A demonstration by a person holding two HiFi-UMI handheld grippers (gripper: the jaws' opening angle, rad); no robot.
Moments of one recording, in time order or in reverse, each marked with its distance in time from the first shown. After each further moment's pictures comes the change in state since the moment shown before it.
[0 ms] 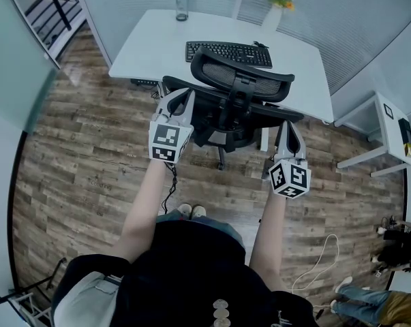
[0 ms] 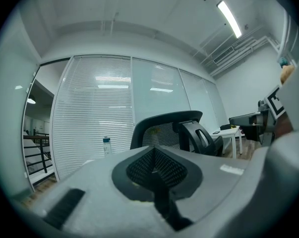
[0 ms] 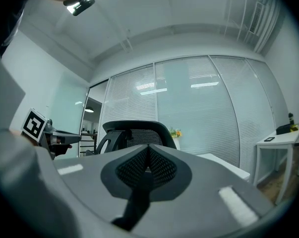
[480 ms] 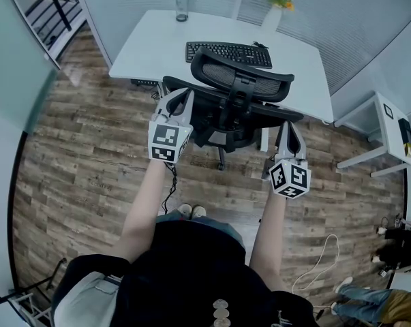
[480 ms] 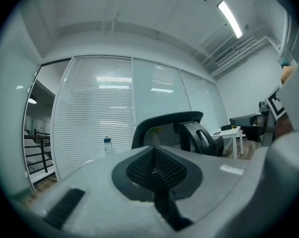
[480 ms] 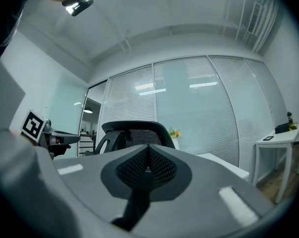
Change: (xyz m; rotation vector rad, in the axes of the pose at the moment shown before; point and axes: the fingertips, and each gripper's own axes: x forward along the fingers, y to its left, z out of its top) left arm -0.002 0.002 -0.001 -0.008 0.004 0.008; right arm -0.002 -0.003 0.000 0.010 -0.003 -0.011
